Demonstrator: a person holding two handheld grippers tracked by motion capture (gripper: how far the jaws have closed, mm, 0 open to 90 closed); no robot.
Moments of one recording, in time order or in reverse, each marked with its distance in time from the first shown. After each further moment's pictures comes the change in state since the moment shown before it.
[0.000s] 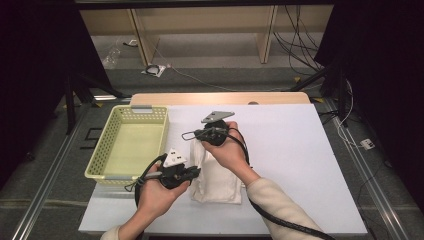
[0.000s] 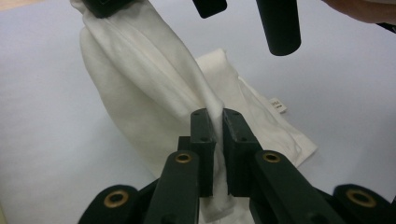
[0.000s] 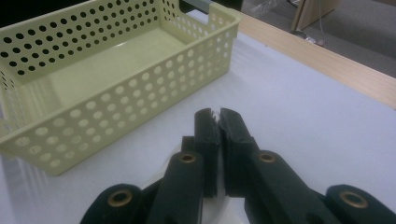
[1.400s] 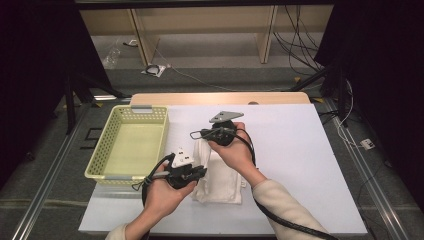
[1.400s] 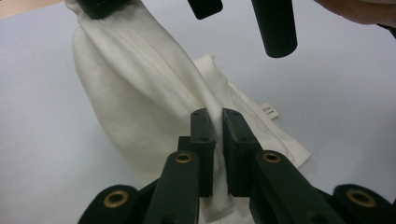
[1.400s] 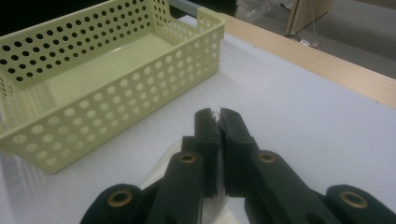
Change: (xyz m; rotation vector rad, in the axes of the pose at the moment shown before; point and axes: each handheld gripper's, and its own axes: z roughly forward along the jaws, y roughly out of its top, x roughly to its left) left arm -0.013 0.006 0.010 0.002 -0.008 0.035; right arm -0.011 -0.008 -0.013 -0.026 -0.007 0.028
